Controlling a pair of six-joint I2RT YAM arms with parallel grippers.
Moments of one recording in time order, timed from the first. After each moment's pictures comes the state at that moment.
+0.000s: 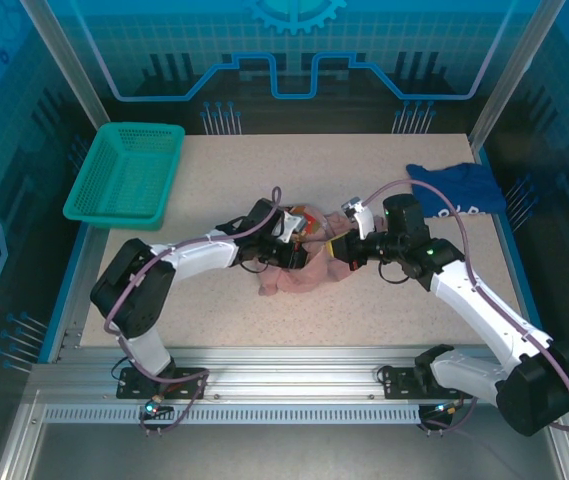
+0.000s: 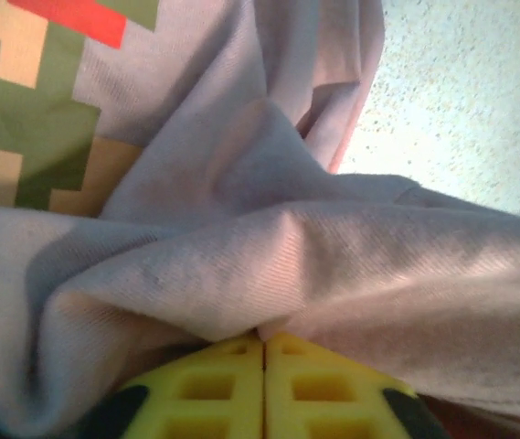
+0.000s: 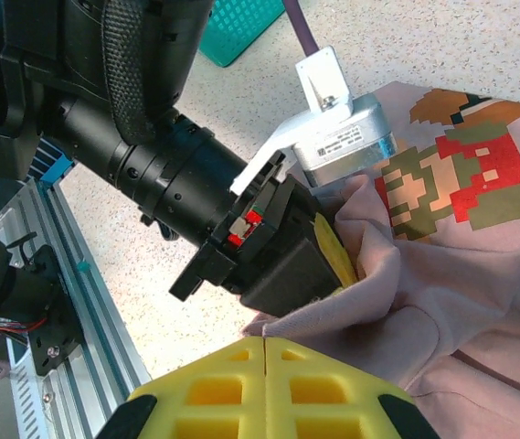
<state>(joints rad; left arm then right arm) -0.61 1.73 1.04 -0.19 0.51 -0.41 0.41 1.11 0.86 -0.41 -0.59 0.12</state>
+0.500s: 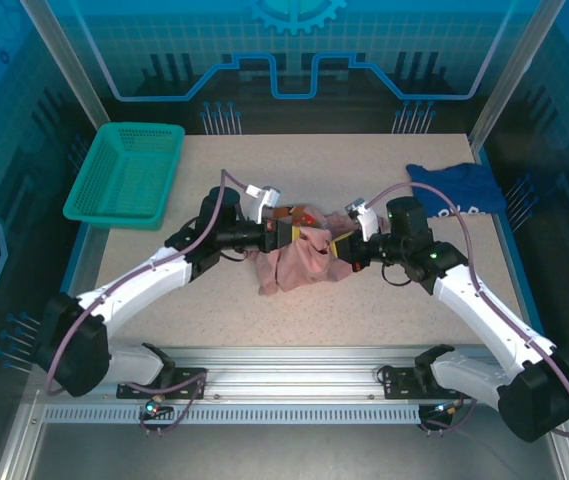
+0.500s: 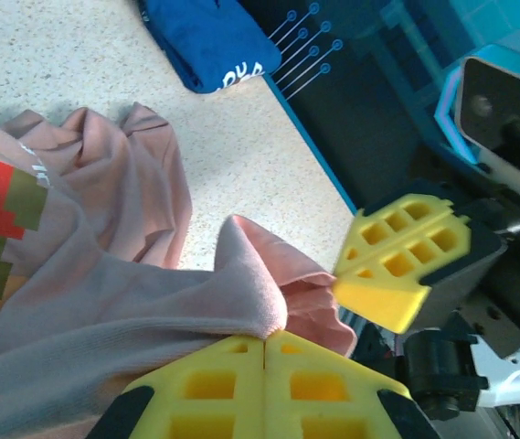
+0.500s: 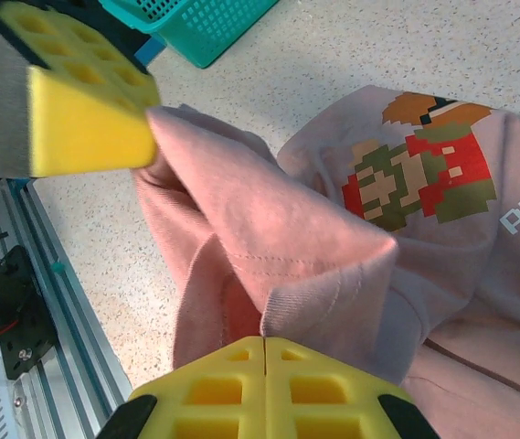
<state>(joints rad) -0.53 1.32 0.90 0.01 0.62 -0.57 0.40 1.07 0.84 -0.42 -0.55 0.10</state>
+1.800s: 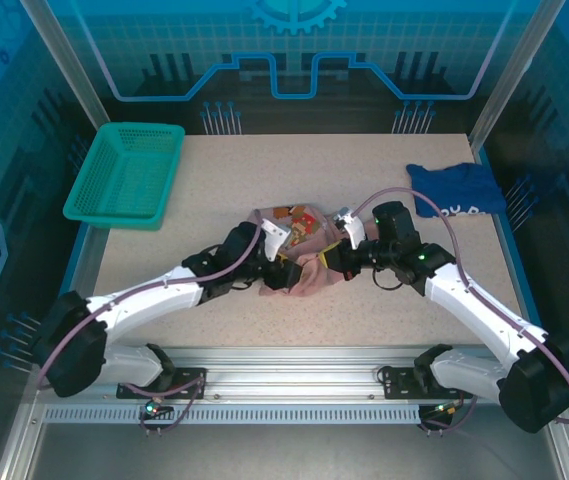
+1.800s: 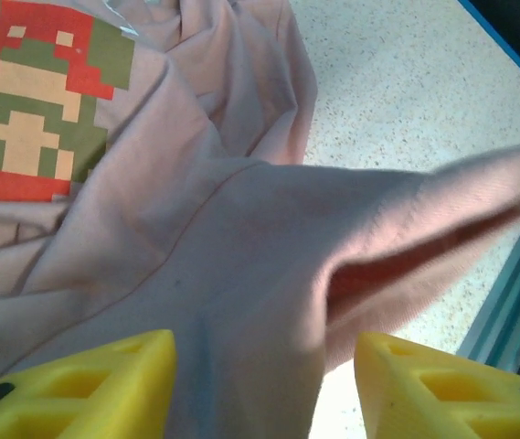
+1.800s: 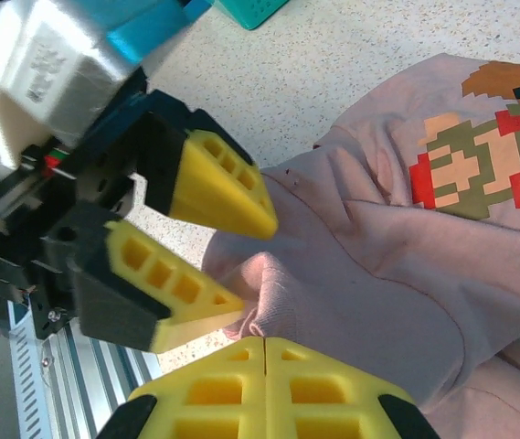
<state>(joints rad) -0.73 1.33 0.79 -0.13 0.22 -0.31 0.48 1.12 0.82 -0.38 -0.60 0.07</state>
